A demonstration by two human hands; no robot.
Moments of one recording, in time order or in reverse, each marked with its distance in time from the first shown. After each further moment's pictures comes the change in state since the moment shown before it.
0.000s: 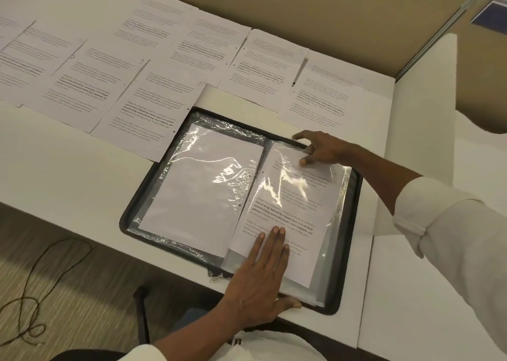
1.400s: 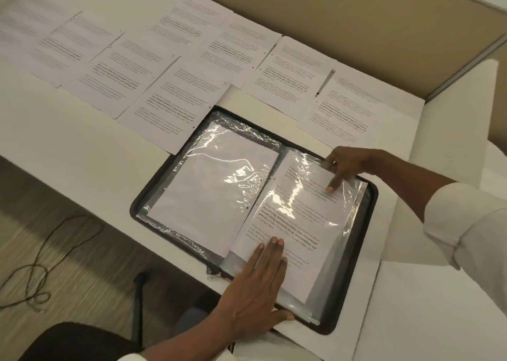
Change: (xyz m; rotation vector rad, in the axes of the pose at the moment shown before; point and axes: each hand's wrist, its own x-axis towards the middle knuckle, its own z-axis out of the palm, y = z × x) left_hand -0.009 0.010 0.007 0.076 0.044 -0.100; right_hand 0.003 -0.001 -0.030 -0.238 -0.280 0.079
